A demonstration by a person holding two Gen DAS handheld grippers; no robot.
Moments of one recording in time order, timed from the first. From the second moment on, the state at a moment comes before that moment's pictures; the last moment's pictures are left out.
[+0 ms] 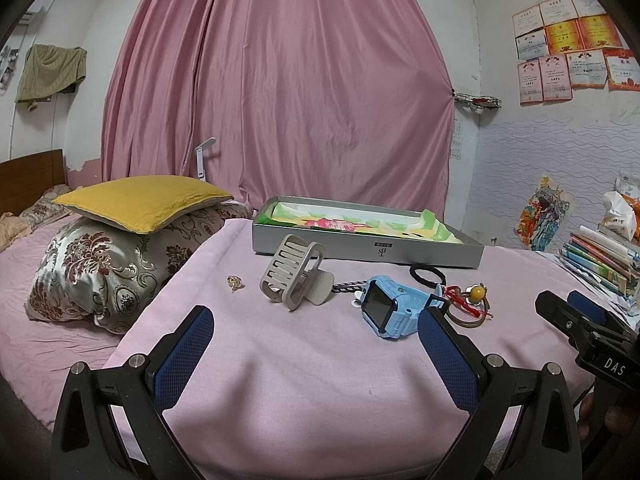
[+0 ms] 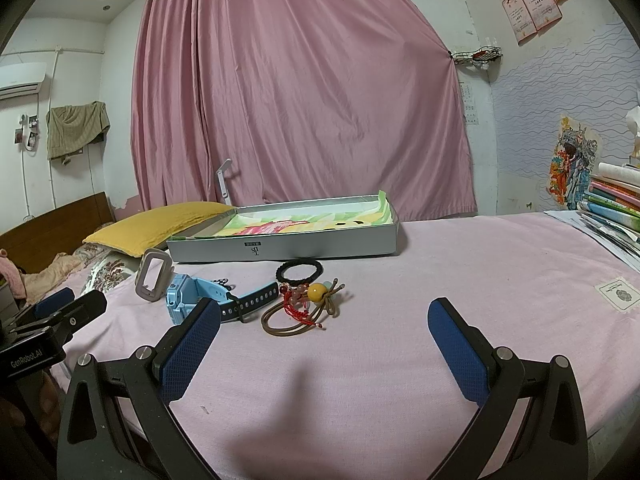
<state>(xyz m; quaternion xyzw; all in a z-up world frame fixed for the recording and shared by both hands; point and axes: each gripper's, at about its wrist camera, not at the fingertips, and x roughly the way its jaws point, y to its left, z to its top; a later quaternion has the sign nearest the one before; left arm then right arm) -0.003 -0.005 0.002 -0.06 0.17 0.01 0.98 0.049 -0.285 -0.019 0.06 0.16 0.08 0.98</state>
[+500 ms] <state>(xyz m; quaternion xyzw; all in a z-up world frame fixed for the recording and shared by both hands) -0.002 -0.005 0.001 -0.06 0.17 0.01 0.98 0.049 -0.283 -0.020 0.06 0.16 0.08 0.98</state>
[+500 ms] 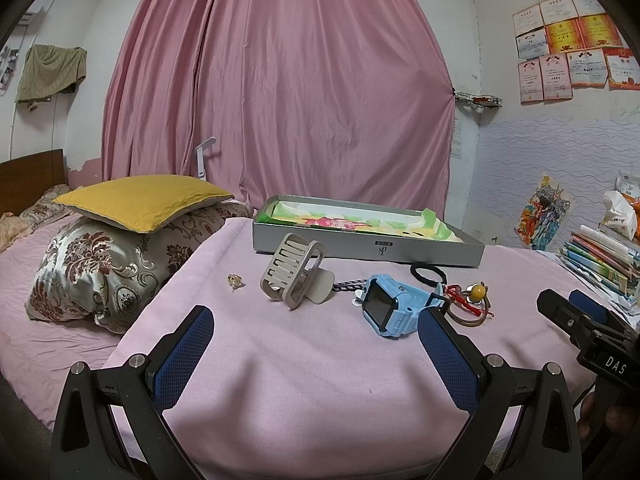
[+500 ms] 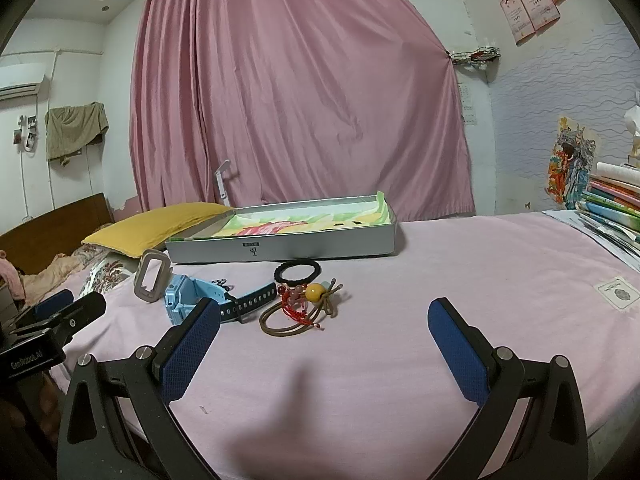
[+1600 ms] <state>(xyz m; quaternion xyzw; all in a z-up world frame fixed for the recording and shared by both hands) 0.078 -0.015 -0.002 -0.13 0.33 -0.07 0.93 0.117 -0.297 0.004 0.02 0.28 0.13 0.95</state>
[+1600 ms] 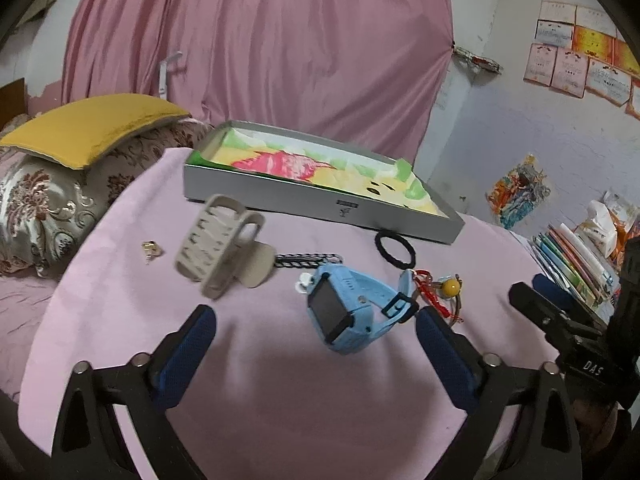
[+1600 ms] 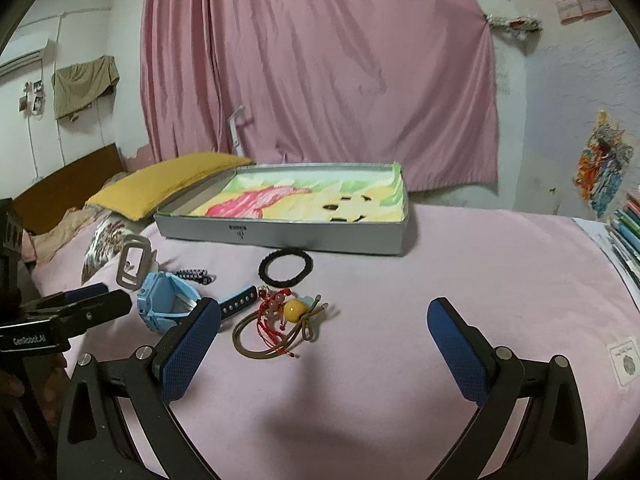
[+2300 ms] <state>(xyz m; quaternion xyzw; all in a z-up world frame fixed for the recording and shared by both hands) 0.118 -0.030 -0.010 -0.14 0.40 -0.09 0.90 0.184 -0.258 -0.009 -0.02 0.38 0.23 0.89</state>
